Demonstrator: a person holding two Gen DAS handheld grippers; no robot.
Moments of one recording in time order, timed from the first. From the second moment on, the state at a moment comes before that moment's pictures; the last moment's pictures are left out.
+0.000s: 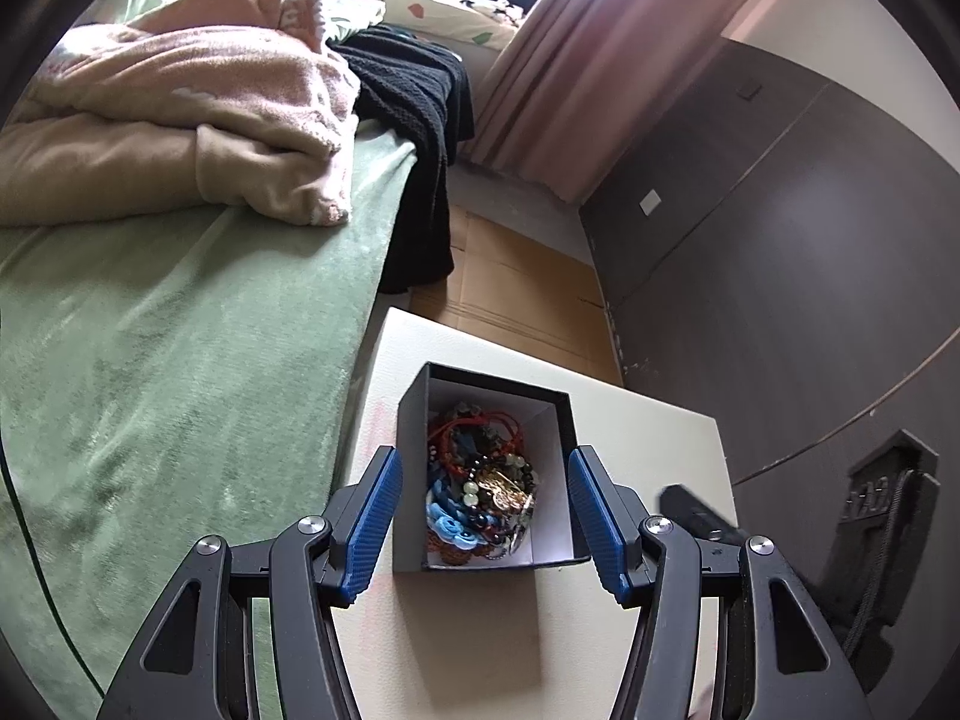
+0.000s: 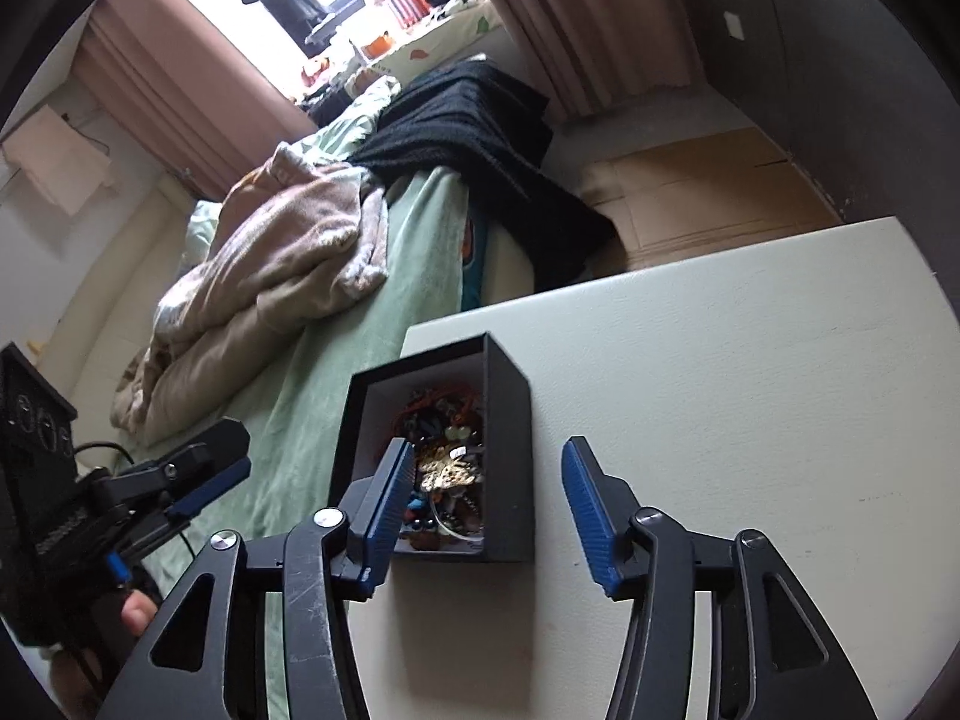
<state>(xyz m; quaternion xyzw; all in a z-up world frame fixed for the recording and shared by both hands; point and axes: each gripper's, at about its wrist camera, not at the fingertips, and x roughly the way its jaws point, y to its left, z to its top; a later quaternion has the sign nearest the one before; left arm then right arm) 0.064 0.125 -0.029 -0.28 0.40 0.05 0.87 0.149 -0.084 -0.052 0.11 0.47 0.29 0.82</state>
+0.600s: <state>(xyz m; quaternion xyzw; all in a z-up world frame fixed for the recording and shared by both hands) 0.048 0.073 -0.015 -0.19 0.39 0.06 0.90 0.115 -0.163 -0.023 0.11 0.46 0.25 0.84</state>
